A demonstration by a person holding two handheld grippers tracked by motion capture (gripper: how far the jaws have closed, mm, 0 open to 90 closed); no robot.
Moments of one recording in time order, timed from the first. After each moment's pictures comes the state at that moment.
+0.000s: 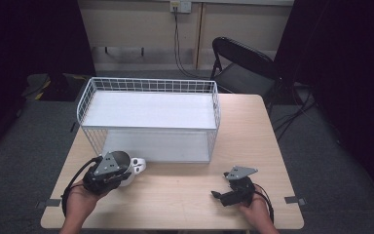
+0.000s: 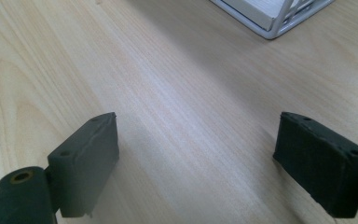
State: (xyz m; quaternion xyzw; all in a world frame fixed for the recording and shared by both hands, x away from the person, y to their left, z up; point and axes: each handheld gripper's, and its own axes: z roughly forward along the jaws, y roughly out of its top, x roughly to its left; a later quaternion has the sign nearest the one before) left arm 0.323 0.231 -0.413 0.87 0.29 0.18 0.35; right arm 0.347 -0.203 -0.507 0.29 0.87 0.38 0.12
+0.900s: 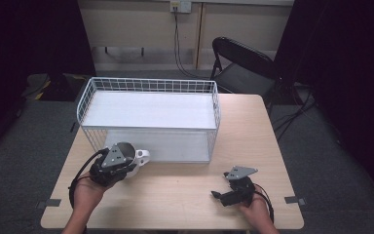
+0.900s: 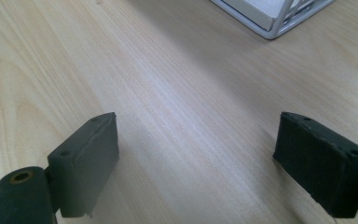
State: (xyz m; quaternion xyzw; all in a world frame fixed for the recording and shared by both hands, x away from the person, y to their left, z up) left arm 0.340 0.217 -0.403 0.87 0.28 0.20 0.35; right arm 0.347 -0.203 -0.507 0.29 0.87 0.38 0.12
